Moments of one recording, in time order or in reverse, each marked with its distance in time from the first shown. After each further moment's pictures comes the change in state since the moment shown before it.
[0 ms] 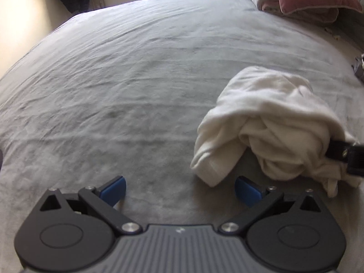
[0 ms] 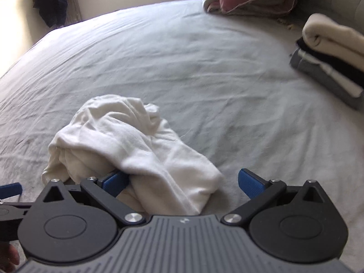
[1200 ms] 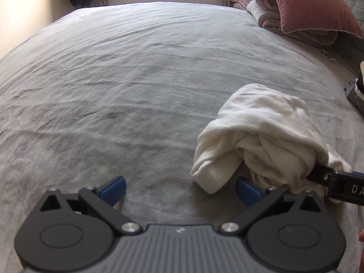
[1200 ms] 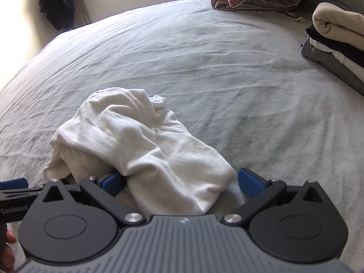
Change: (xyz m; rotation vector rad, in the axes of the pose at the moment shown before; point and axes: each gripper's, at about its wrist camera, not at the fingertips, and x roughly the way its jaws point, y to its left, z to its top) left arm -0.006 0.019 0.003 -0.098 -0.032 -0.091; right arm 0.008 -0.004 -0.008 0.014 -0.010 0.060
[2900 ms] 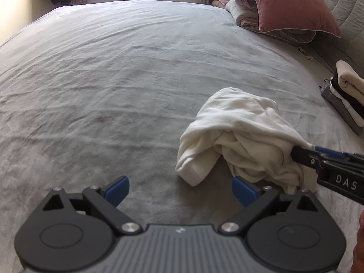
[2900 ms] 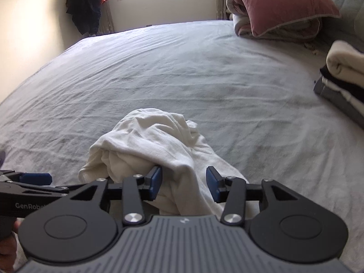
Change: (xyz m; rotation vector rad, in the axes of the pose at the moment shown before) left arm -0.021 0.003 0.002 0.038 0.025 -0.123; right arm -0.038 0.029 0.005 -0.122 -0.108 0.053
